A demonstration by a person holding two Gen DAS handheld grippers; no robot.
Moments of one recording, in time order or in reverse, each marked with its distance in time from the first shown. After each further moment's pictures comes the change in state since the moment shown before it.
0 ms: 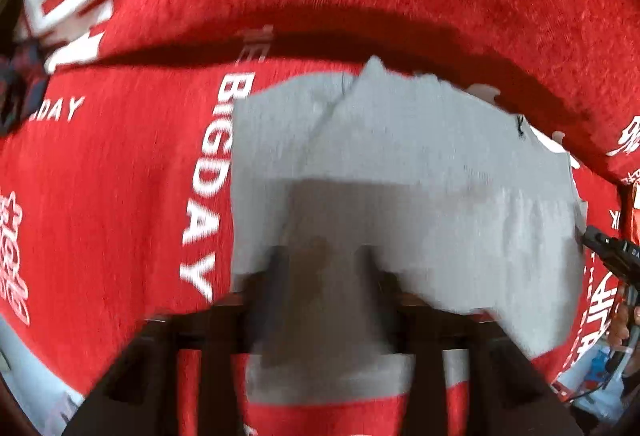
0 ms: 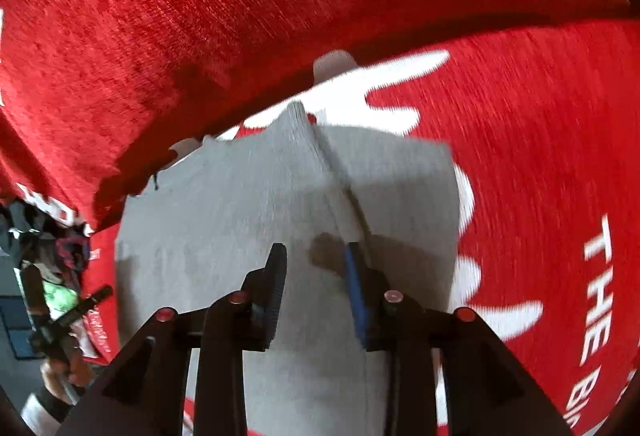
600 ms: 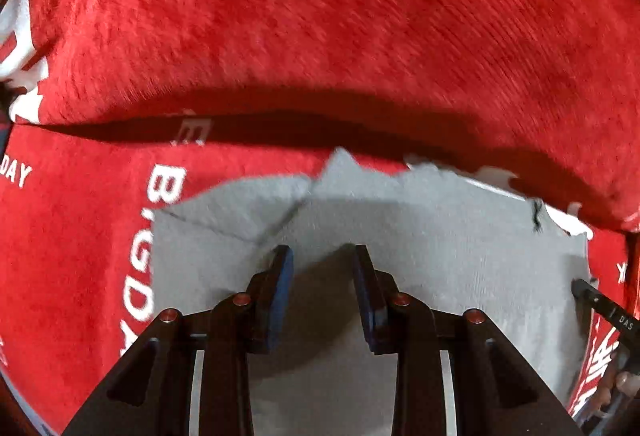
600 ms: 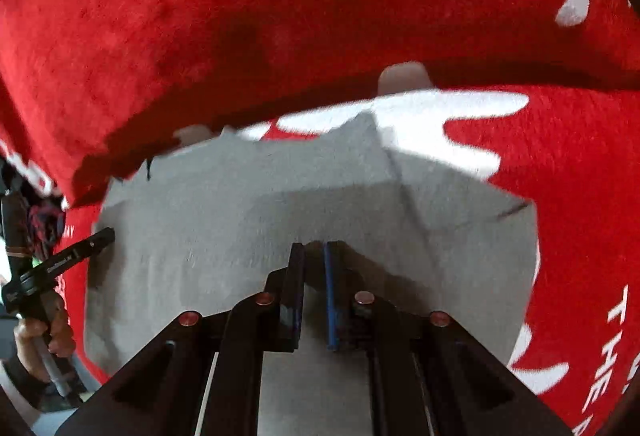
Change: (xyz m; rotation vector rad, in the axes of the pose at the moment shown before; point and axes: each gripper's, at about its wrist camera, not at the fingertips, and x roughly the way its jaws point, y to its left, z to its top) left arm 0.059 -0.042 0.099 -0.016 -0.130 -0.015; right arm 0.044 0.045 0.023 -0.169 -0.054 -0.101
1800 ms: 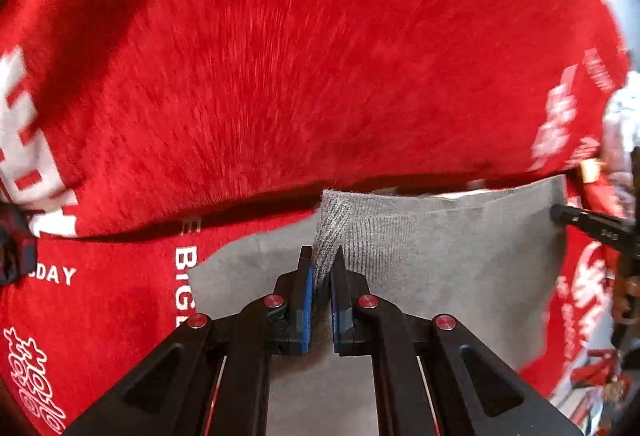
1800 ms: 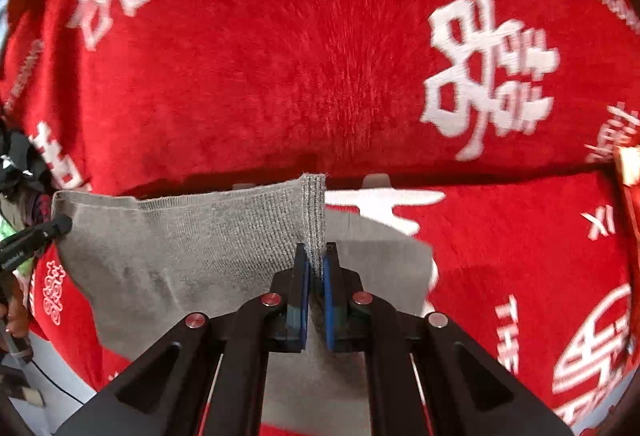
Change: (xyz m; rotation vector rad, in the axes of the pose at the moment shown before) left arm -0.113 -0.037 -0.014 0.289 -0.180 -0.115; right arm -0.125 0.041 -0.016 -0.148 -0.193 -0.118
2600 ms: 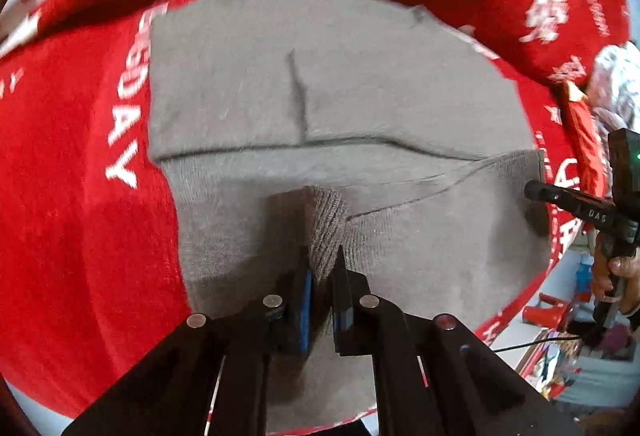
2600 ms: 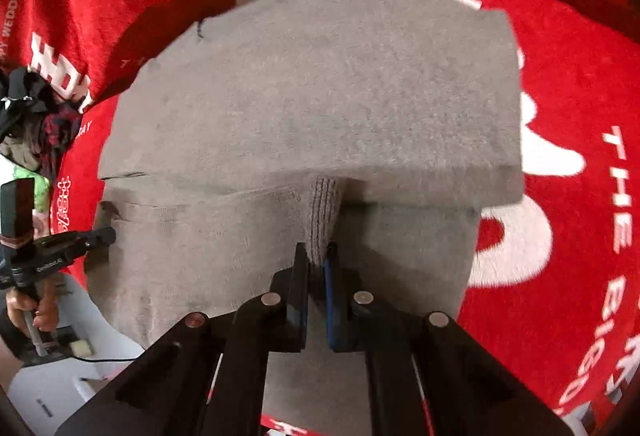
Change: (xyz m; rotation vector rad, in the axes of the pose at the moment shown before) left arm 0.001 0.009 -0.178 -0.053 0.327 -0.190; right arm 0.031 0.022 -0.151 0.033 0.305 0.129
